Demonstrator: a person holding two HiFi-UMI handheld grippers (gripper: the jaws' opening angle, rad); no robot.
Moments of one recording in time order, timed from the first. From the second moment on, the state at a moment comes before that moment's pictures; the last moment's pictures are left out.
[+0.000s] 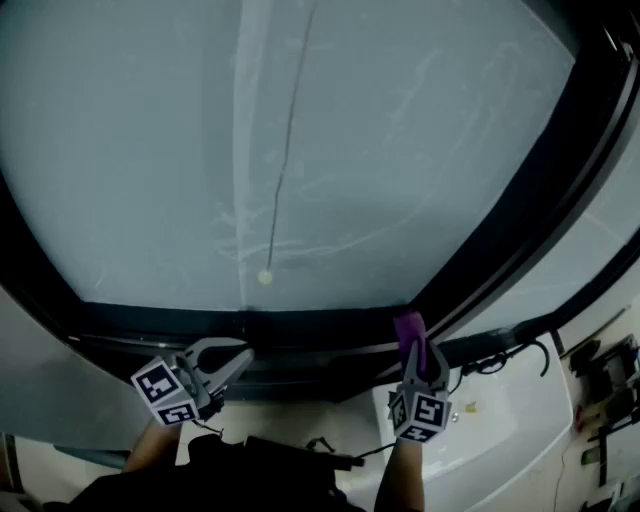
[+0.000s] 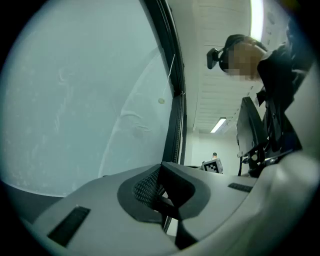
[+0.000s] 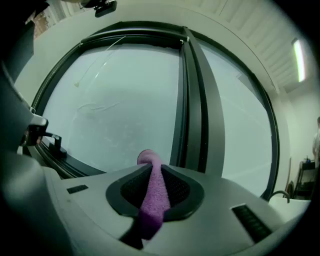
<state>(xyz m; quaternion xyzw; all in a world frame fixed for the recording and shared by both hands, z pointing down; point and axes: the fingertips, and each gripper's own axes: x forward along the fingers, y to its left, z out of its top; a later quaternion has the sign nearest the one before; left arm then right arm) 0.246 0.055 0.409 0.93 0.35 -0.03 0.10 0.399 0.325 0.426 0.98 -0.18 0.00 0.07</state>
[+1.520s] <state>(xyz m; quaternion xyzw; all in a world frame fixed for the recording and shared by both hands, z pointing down) 0.252 0.057 0.409 0.94 0.32 -0.04 0.13 0.458 0.305 0.480 0.96 -0.18 0.17 0.13</state>
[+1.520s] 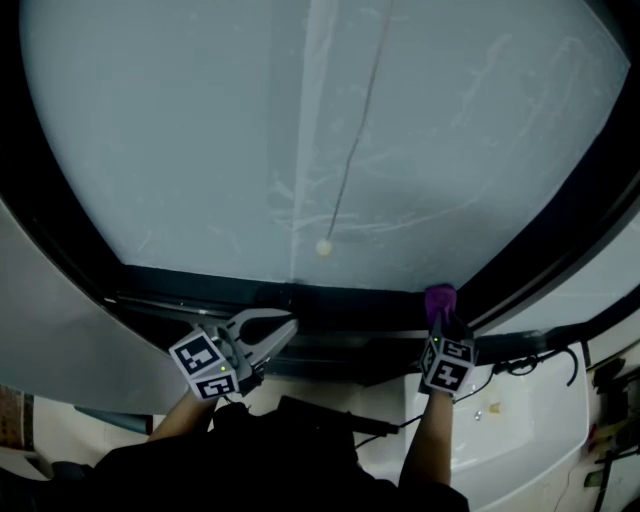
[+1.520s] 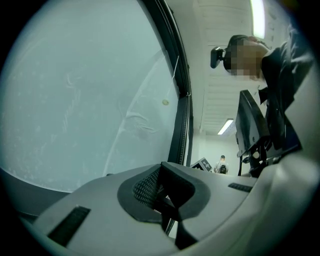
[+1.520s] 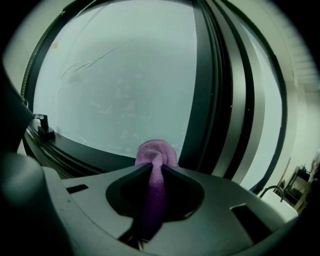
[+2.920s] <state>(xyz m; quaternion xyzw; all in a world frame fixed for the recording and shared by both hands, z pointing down) 0.242 0.026 0.411 0.94 0.32 -0.03 0.15 0.392 0.197 0.480 0.92 -0.26 0.18 0.24</state>
